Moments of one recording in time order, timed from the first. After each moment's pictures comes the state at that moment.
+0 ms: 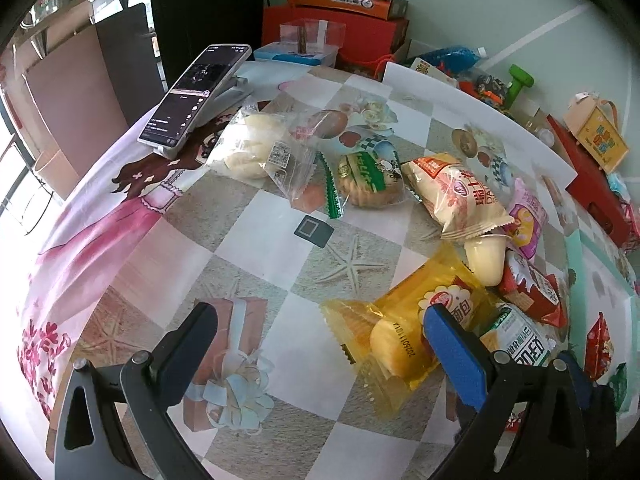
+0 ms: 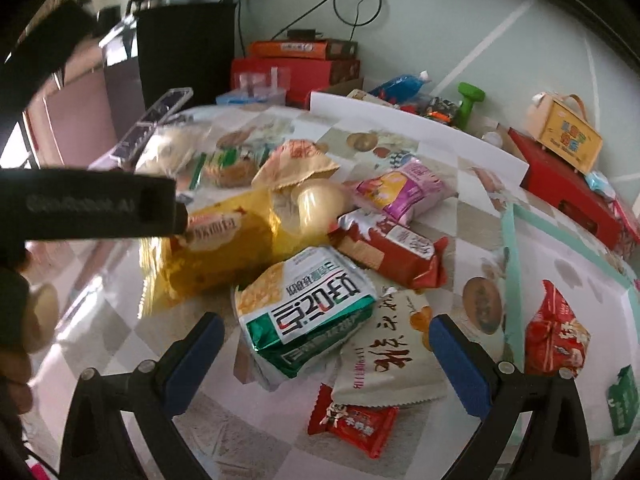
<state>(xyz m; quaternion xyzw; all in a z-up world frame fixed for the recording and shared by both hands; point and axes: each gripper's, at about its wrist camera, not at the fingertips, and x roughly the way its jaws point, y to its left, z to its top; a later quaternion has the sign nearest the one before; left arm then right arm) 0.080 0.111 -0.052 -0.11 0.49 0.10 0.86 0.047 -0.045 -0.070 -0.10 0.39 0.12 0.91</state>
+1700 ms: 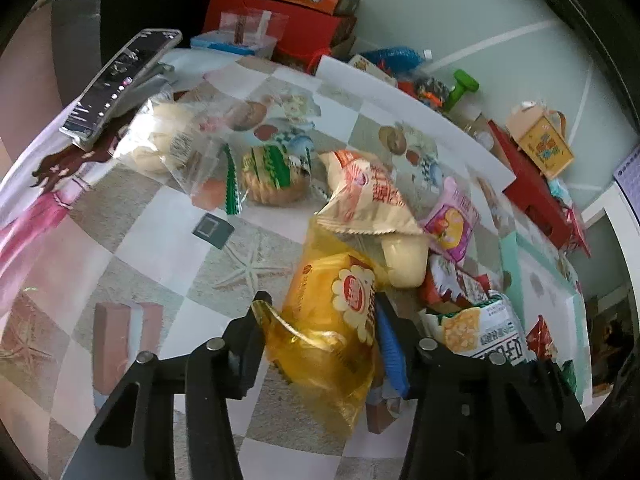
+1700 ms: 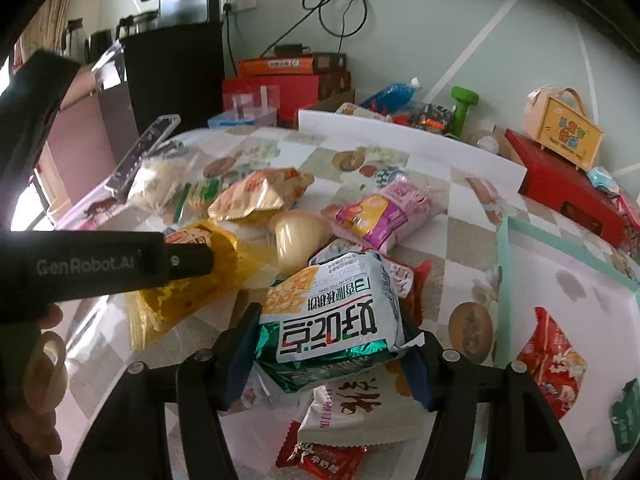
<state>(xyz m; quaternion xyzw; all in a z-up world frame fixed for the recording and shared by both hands) 0.095 0.091 -0.055 -0.18 0.47 -0.02 0.86 0.065 -0.064 -0.055 -0.05 0.37 0.13 0.92</state>
